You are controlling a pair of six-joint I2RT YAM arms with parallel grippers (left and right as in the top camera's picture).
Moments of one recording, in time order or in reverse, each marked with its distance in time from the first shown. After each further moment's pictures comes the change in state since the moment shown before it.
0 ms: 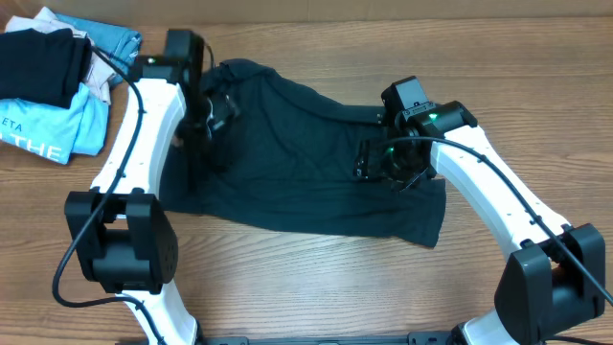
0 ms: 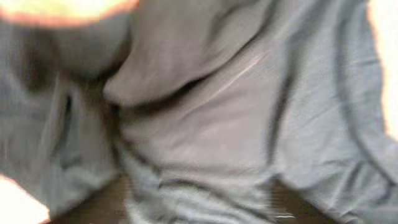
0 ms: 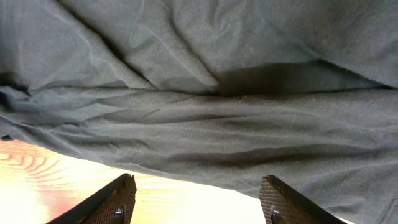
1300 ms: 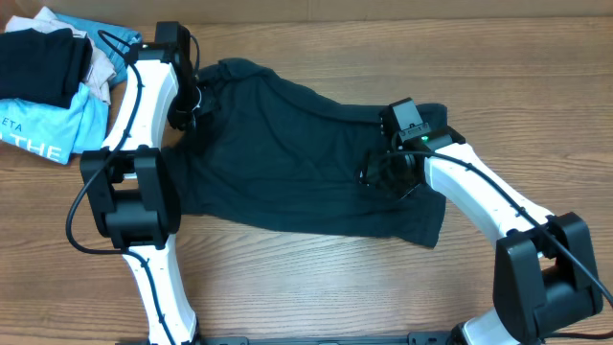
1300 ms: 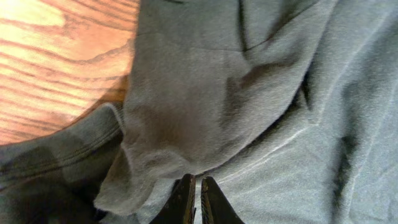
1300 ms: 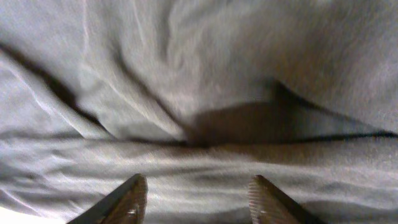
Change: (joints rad) left arm 0.081 0.291 0.228 -0.010 -0.010 0.282; right arm -0.009 0.011 -0.208 0.303 0.077 0.081
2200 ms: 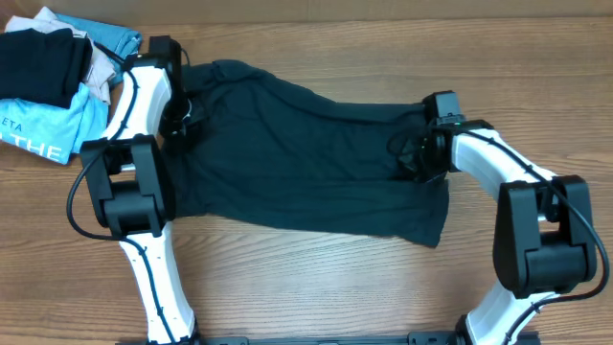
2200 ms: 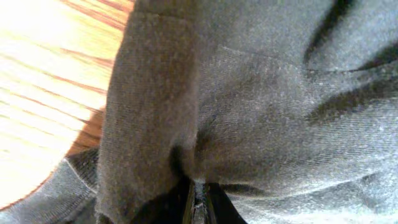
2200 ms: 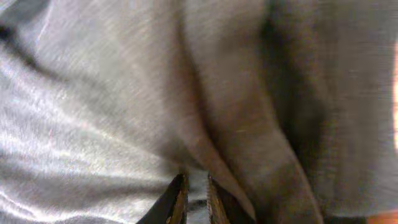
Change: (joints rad) left arm 0.072 0.112 0.000 0.044 -0.093 0.014; right arm -0.233 0.178 0.005 0.134 0.048 0.025
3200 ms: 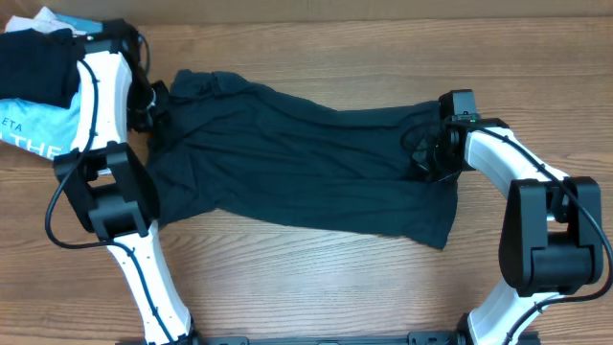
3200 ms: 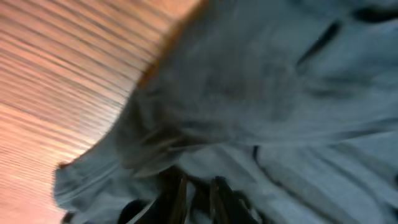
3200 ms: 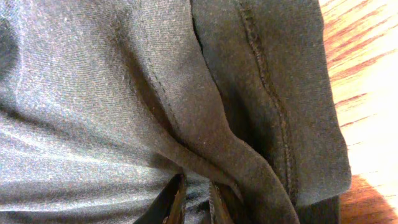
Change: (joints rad) left arm 0.103 0.003 0.216 -0.293 0.036 0.015; right arm -0.068 0.000 0.011 -0.040 0.020 -0.001
